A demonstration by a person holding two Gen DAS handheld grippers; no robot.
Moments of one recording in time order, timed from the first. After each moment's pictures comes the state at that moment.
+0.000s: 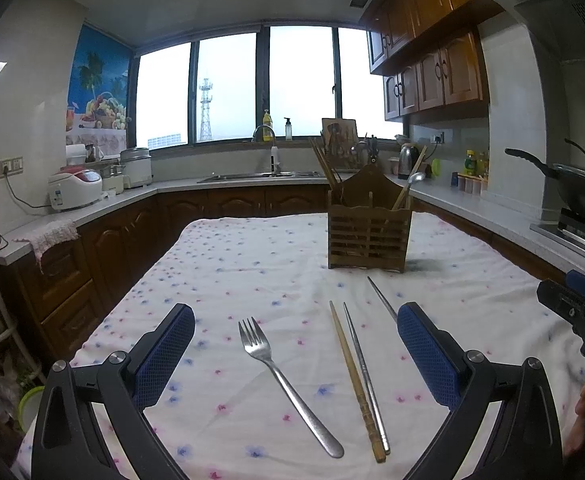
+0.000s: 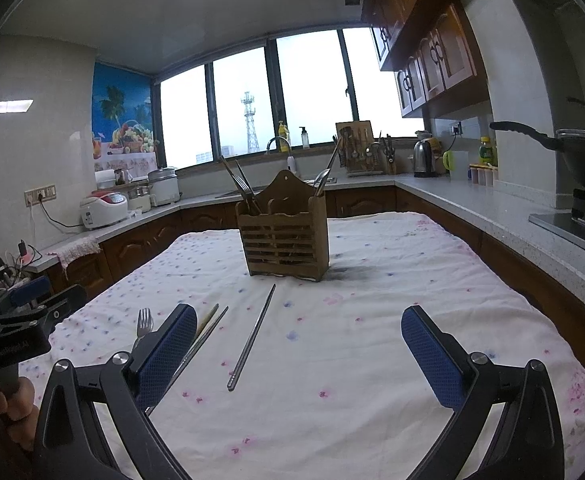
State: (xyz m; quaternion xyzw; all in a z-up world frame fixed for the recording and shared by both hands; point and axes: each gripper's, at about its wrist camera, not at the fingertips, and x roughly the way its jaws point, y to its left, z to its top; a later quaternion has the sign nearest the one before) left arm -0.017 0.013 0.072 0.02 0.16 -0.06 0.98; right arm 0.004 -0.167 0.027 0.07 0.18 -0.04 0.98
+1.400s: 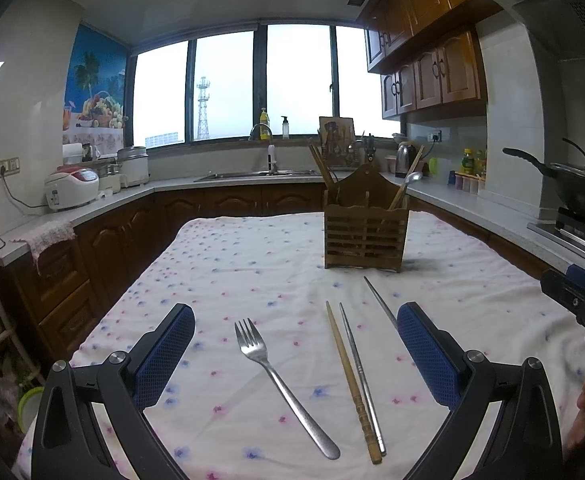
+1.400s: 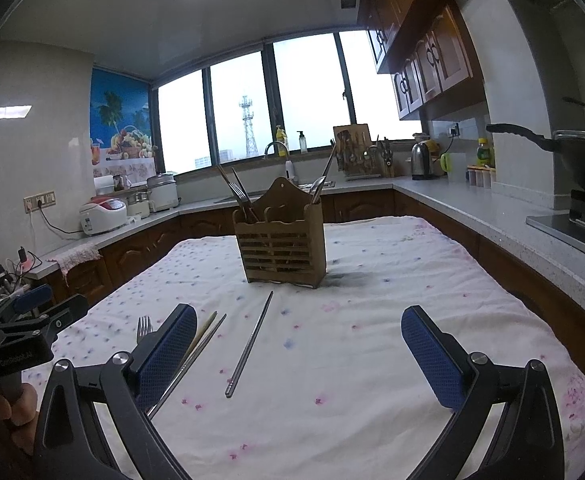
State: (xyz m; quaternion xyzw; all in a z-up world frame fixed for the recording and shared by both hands) left arm -0.014 0.012 0.074 0.02 0.17 -0.06 0.98; right arm 0.003 -0.168 0.034 0.08 0.17 -0.04 0.98
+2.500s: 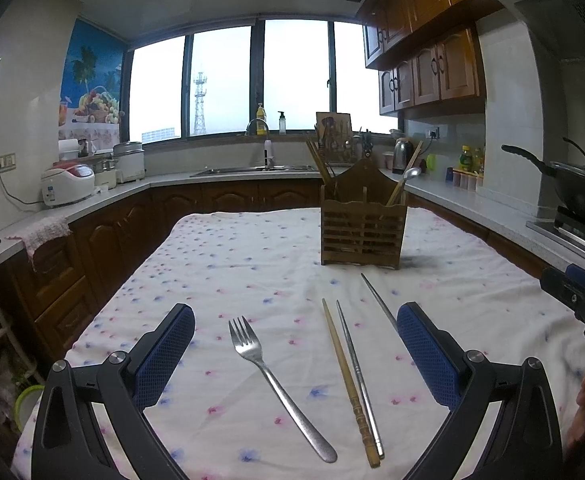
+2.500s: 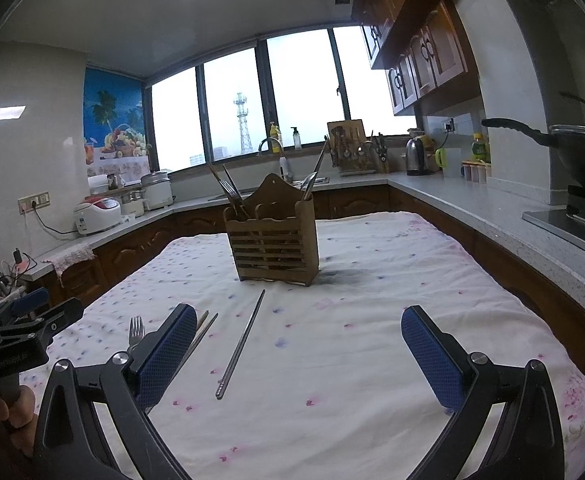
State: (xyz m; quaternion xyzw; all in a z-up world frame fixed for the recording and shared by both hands) left arm -0.009 0.006 0.074 0.02 0.17 -0.07 0.98; right arm 0.006 -0.175 0.031 0.09 0.18 -0.05 0.98
